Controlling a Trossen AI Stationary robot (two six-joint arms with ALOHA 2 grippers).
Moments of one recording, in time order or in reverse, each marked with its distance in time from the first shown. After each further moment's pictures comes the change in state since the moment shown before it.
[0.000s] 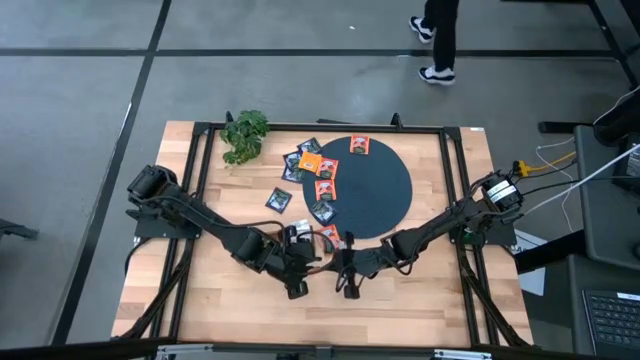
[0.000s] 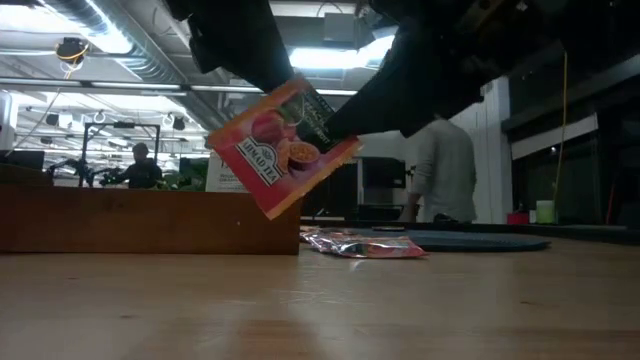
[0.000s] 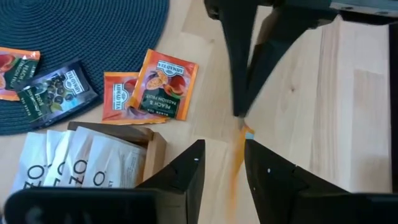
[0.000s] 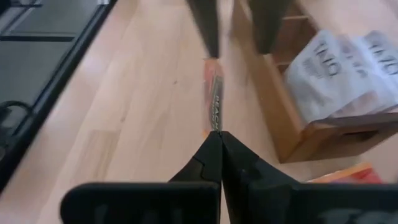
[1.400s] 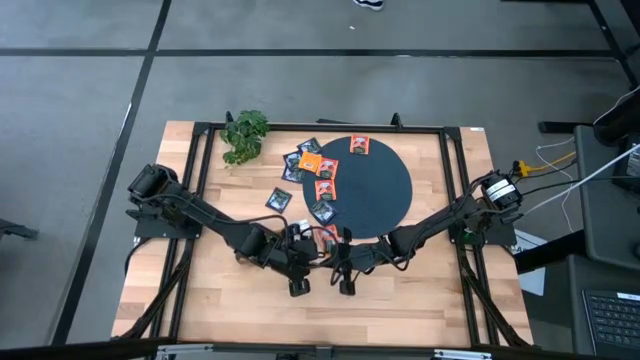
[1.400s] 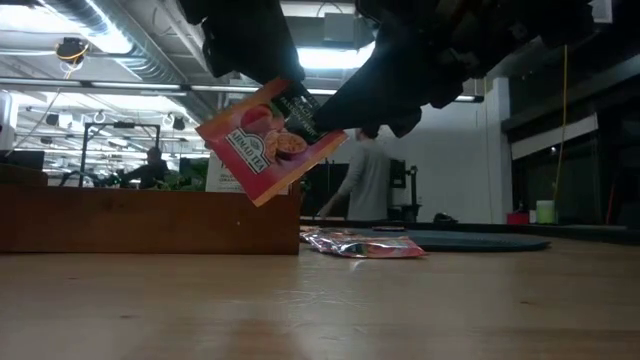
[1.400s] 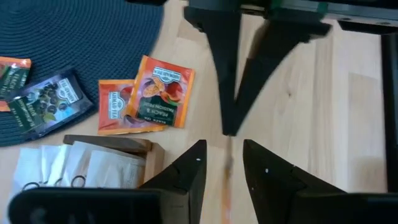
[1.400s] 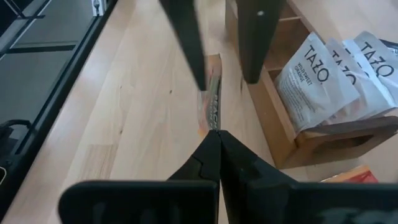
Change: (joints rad) left arm 0.033 0.000 0.001 0.027 0.051 0.047; right arm -0.031 0.000 0.030 -0.025 -0.039 0.054
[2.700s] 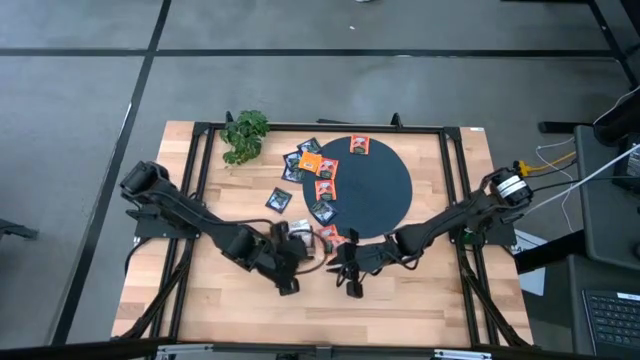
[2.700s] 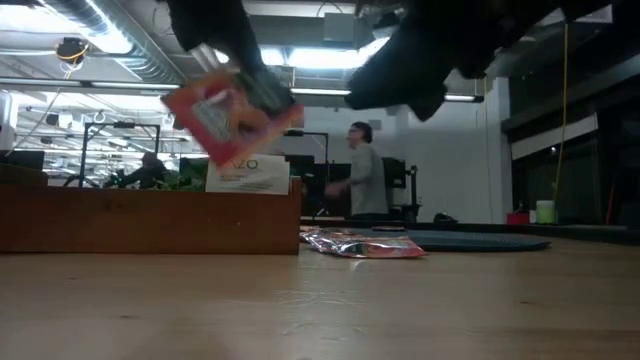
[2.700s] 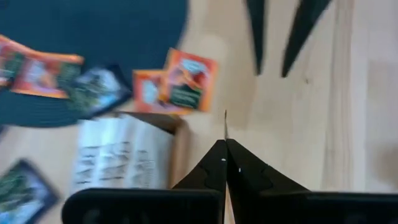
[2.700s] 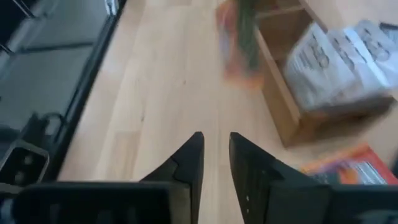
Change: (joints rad) left arm -0.065 -0.082 -0.009 -0.141 -0.115 -0.041; right arm 0.032 -0.097 -0.001 -0.142 -0.021 0.082
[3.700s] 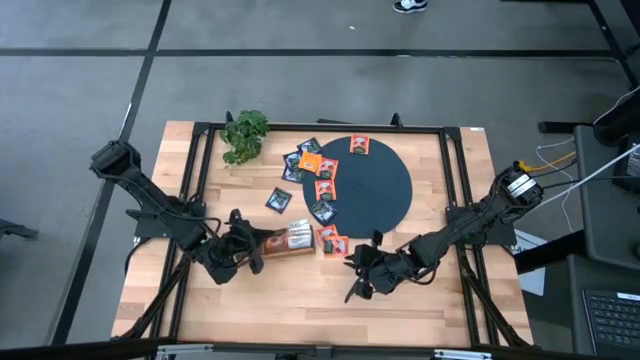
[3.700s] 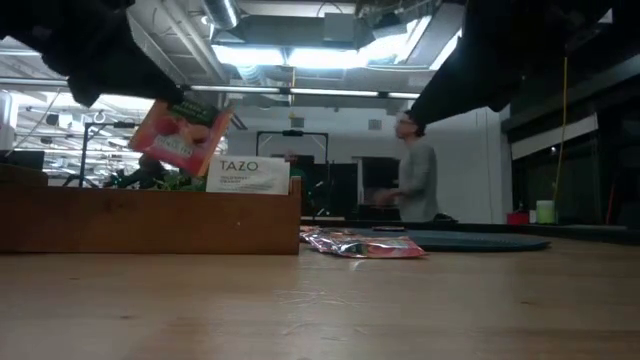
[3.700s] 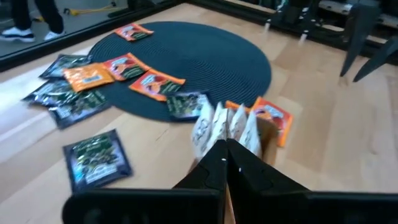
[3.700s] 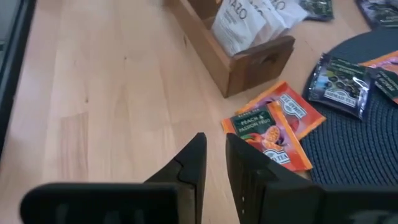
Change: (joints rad) left arm -0.209 -0.391 -0.678 0.453 -0.578 -0.297; right arm 0.132 -0.058 0.000 -0.282 0.335 0.257
